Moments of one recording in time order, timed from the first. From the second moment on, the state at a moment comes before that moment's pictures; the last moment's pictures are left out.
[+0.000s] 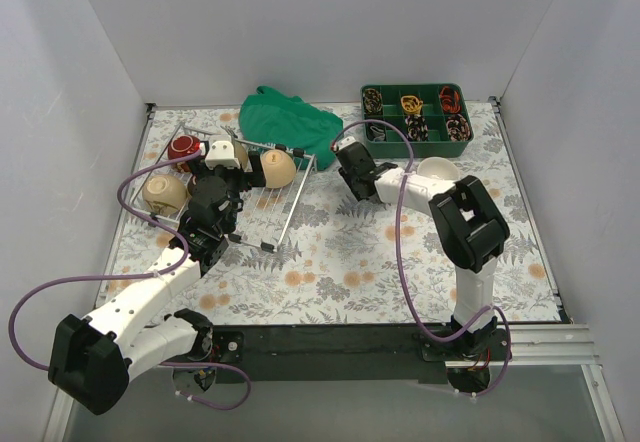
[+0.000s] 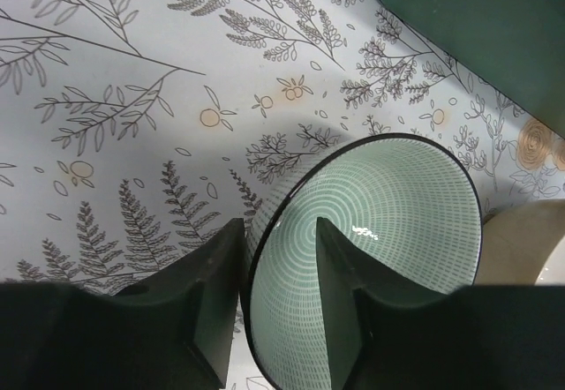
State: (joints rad) left arm -0.51 1.00 0.66 0.37 -0.51 -0.03; right arm 0.65 1.95 1.30 -0.27 0.43 -0.08
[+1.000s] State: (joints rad) left arm -0.48 1.13 0.66 0.38 -0.56 0.11; right arm 0.68 1.22 0.97 -0.29 0.34 0.01
